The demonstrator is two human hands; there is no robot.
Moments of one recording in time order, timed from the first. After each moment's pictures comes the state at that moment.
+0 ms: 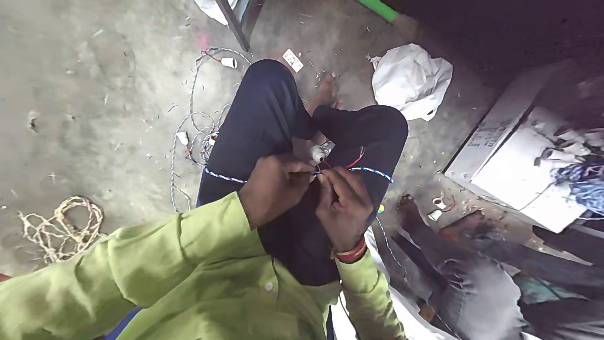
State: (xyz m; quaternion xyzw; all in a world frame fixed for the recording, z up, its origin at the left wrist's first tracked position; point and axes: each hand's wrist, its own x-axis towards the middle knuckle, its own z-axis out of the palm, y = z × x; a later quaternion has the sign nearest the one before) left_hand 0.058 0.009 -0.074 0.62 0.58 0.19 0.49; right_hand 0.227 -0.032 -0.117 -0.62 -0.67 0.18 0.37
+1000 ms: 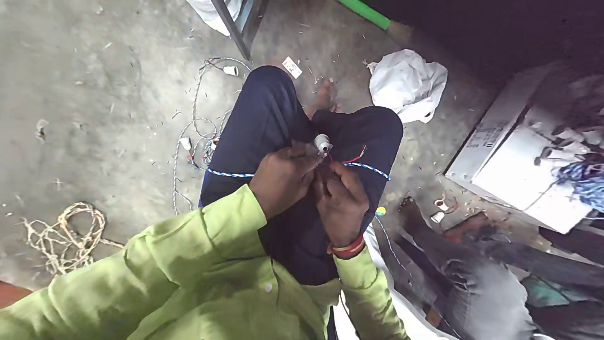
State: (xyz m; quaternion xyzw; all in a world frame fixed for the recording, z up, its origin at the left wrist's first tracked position) left_hand 0.070 0.013 -0.087 0.78 0.51 0.24 0.26; right_hand 0.224 -0.033 -0.120 -0.62 -0.69 0.13 0.35
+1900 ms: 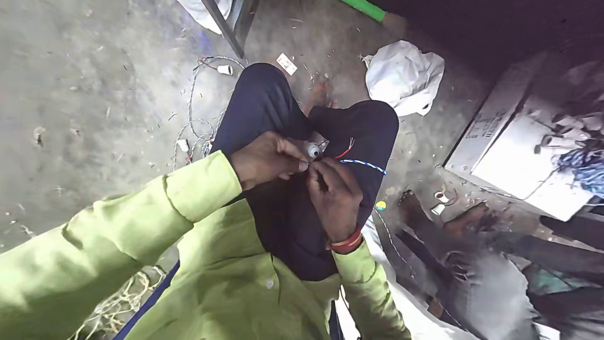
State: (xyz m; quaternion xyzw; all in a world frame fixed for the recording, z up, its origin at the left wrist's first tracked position) left_hand 0.049 0.062 -0.066 0.47 0.55 0.04 0.69; right_hand 0.222 -0.029 -0.117 -0.63 -0.68 0.18 0.34
